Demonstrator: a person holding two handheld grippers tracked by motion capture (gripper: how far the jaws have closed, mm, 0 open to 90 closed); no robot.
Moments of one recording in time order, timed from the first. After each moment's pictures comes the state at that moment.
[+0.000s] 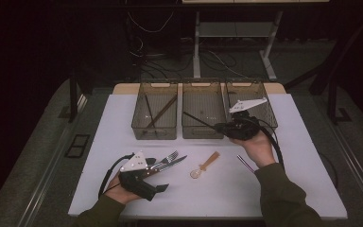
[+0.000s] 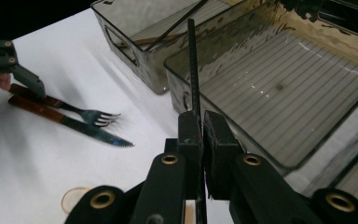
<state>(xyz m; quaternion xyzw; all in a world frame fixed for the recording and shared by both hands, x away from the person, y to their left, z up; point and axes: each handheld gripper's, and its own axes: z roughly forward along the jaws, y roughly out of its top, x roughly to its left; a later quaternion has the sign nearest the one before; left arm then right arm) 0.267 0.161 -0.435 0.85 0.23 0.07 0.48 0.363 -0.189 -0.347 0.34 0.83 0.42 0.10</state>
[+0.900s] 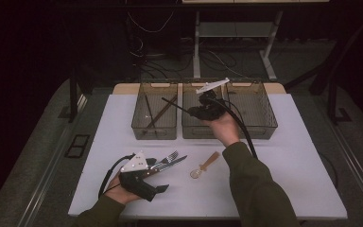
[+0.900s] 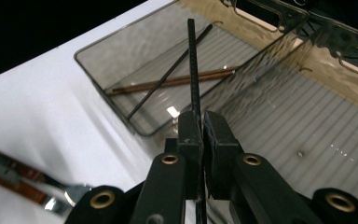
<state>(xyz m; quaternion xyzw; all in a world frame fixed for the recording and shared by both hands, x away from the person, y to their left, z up) 0.266 0.160 -0.435 0.84 0.23 0.07 0.48 0.420 -0.106 -0.333 0.35 0.83 0.41 0.11</state>
